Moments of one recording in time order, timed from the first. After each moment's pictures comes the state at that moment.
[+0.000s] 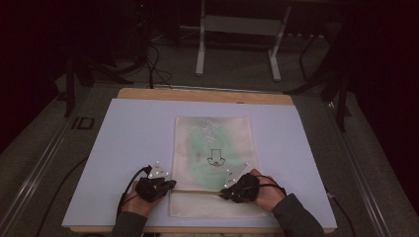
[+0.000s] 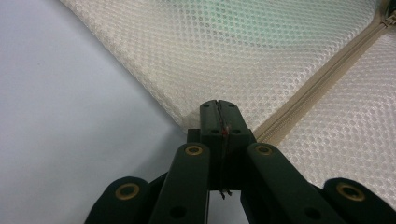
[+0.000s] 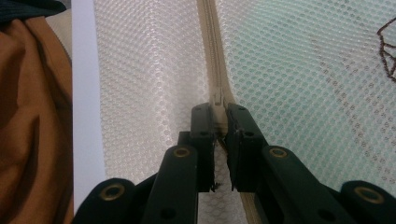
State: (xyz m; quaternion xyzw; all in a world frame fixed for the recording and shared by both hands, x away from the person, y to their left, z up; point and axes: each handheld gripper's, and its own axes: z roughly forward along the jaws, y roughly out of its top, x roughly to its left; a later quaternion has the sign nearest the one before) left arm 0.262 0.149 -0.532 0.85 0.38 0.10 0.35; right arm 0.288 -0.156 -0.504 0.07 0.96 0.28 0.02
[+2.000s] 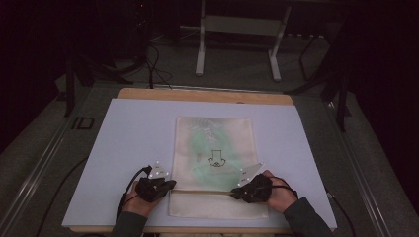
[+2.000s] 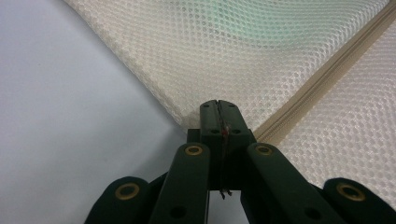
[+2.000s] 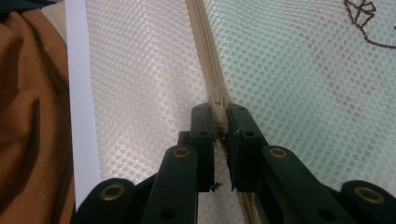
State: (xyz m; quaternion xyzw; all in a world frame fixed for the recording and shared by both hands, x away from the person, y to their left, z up) left arm 0.261 0.148 -0.532 0.85 0.38 0.10 0.35; right arm 0.289 -0.190 -0.504 0.10 0.95 0.29 0.02
